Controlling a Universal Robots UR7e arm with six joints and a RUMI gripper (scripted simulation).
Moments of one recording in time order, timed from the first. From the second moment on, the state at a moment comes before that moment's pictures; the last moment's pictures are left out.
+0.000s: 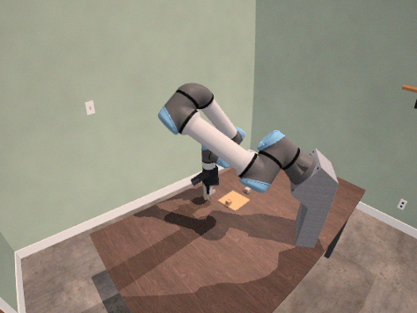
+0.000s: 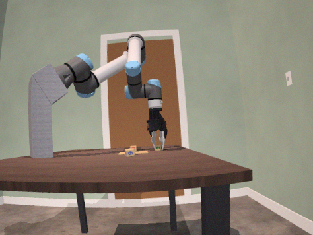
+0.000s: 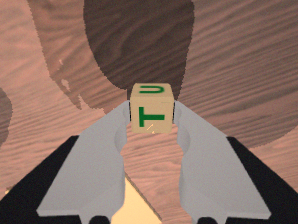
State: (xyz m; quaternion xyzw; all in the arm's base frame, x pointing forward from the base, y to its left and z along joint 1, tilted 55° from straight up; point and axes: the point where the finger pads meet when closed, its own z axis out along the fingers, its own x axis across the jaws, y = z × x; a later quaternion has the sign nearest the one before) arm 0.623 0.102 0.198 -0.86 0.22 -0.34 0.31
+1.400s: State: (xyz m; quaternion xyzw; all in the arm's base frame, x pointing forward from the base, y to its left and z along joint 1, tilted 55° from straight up) arm 0.555 0.067 0.252 -0.86 0.22 -0.34 0.31
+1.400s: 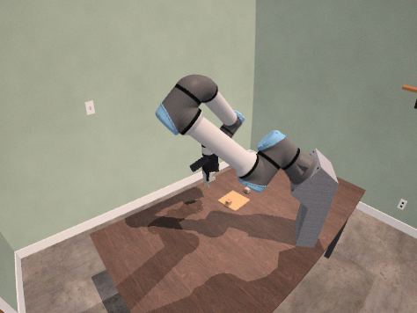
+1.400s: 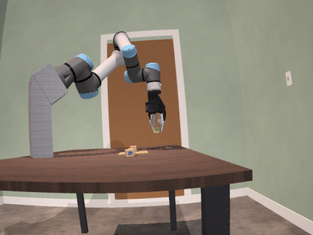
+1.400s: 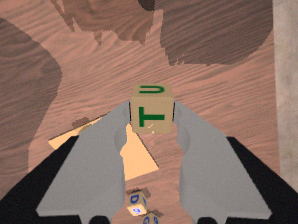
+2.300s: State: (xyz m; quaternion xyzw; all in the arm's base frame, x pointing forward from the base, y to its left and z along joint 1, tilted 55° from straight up) arm 0.550 0.063 0.254 -0.86 0.23 -0.34 0.31
